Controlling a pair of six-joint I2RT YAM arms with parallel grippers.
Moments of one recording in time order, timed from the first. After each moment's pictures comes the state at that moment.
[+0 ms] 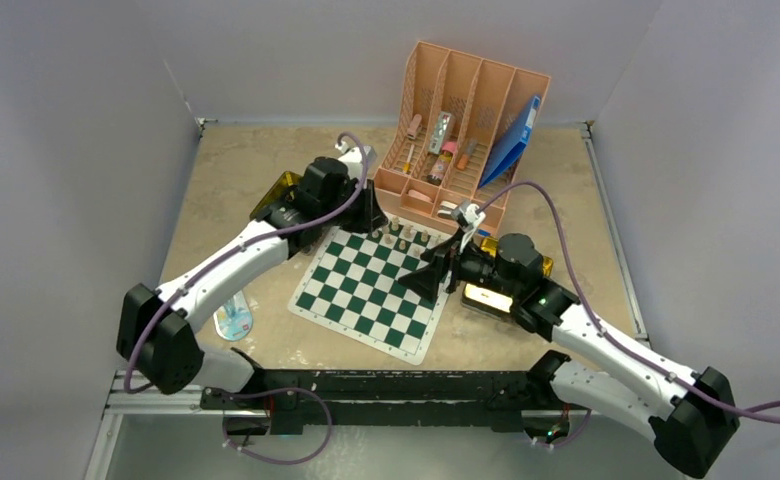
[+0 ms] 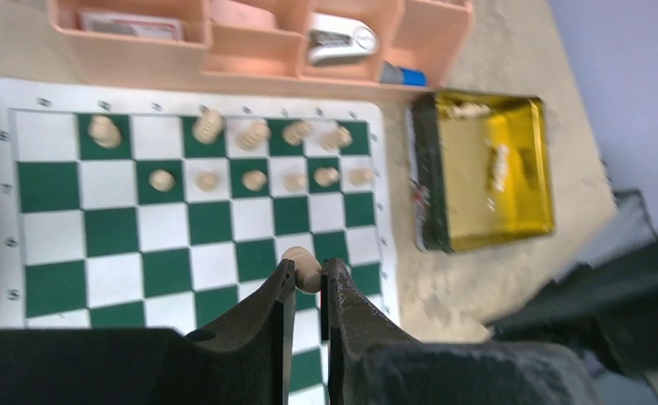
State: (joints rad) left arm -0.61 1.37 1.15 -0.35 0.22 -0.44; right arm 0.71 0.89 0.57 0.15 -0.41 0.44
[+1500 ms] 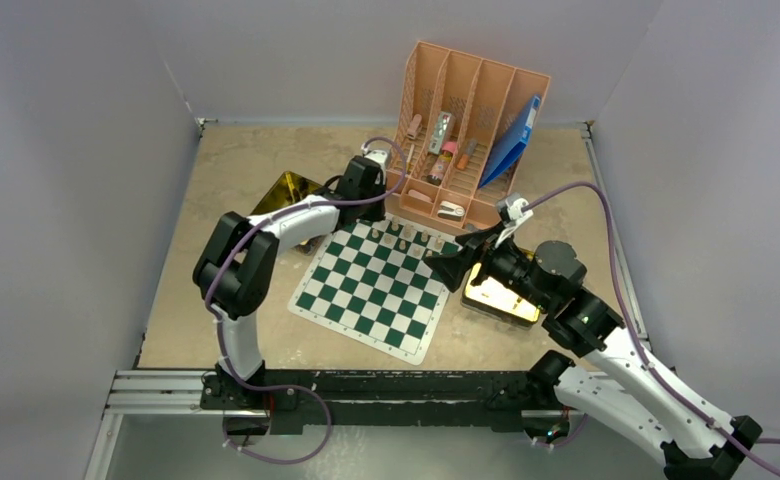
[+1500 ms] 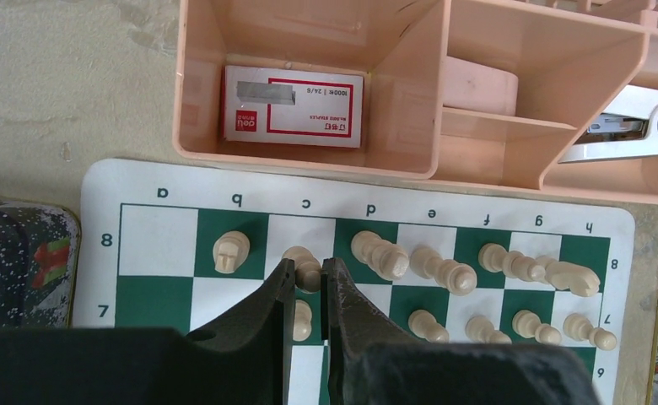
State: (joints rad) left arm -0.56 1.90 1.31 -0.14 -0.07 -0.30; right arm 0.71 0.65 0.69 -0.15 -0.14 0.41
